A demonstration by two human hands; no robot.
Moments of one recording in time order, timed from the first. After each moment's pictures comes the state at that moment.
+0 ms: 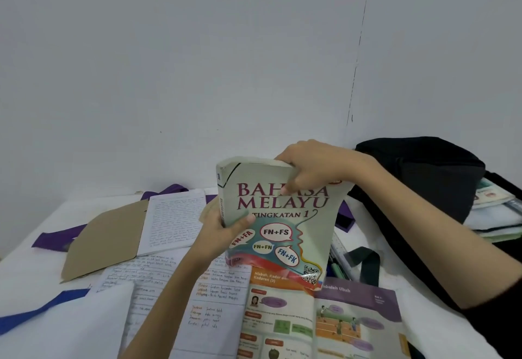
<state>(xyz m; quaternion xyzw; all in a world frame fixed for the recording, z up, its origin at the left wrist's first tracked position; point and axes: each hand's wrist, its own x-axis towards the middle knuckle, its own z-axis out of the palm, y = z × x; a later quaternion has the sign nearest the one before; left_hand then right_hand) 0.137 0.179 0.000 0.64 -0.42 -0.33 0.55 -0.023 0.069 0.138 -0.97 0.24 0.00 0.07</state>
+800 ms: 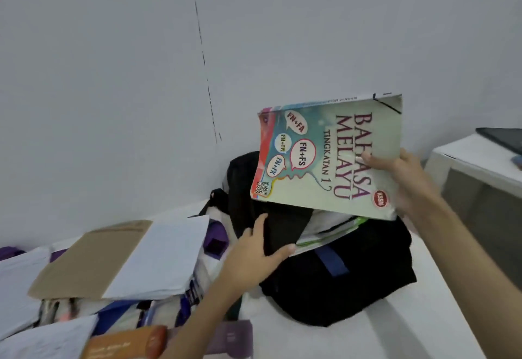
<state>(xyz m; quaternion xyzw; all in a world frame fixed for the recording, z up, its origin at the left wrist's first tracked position) -0.112 0.028 -0.012 0.68 -0.67 -0.22 0.23 -0.356 -0.051 0.086 -0.48 0.40 -0.60 0.50</state>
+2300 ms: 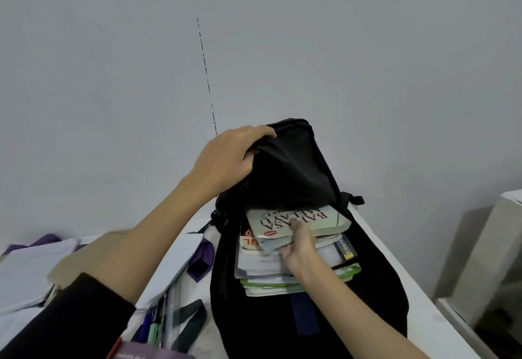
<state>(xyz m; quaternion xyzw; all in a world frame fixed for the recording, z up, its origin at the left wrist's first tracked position) -0.152 -0.063 0.156 0.58 -0.74 0.19 0.30 -0.272 -0.118 0.001 -0.15 0.39 -0.46 0.78</state>
